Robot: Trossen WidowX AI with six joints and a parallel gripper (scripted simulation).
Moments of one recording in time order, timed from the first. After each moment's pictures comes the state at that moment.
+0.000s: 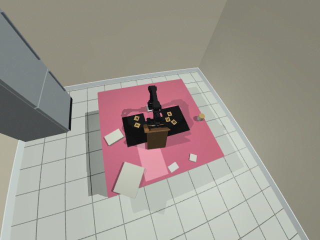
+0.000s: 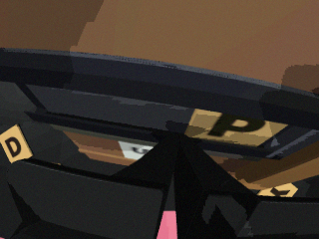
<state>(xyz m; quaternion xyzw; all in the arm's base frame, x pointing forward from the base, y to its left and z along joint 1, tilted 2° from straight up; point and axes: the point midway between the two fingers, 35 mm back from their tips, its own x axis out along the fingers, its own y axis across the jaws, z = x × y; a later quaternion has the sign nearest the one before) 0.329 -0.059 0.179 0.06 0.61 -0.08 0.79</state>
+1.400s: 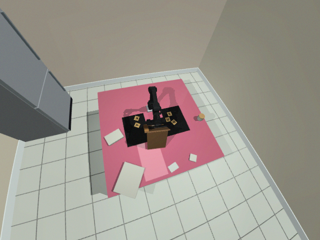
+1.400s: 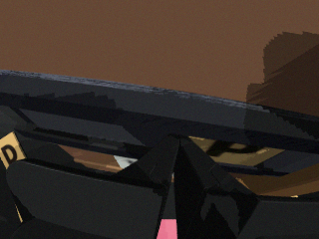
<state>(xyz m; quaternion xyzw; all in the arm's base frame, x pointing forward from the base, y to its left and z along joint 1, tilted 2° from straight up) 0.340 -0.063 0.171 0.06 0.61 -0.08 0.79</state>
